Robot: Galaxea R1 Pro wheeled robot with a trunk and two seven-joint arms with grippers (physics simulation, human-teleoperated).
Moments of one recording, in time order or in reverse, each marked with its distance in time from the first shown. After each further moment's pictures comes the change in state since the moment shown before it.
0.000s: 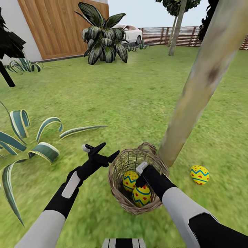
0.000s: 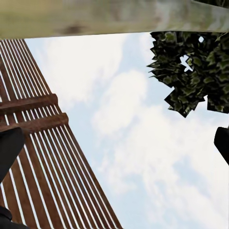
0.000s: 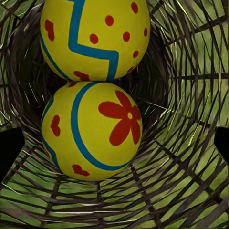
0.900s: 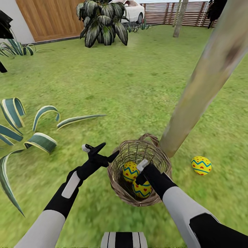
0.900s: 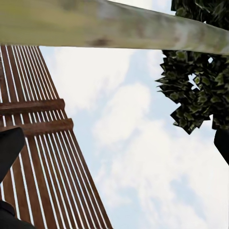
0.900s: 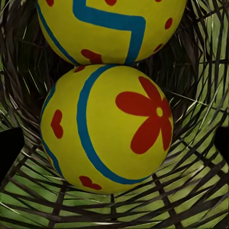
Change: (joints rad) left arm 0.000 0.001 0.000 0.000 0.000 0.000 0.000; right arm 0.000 -0.004 -0.009 -0.031 0.000 -0.012 -0.007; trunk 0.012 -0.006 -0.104
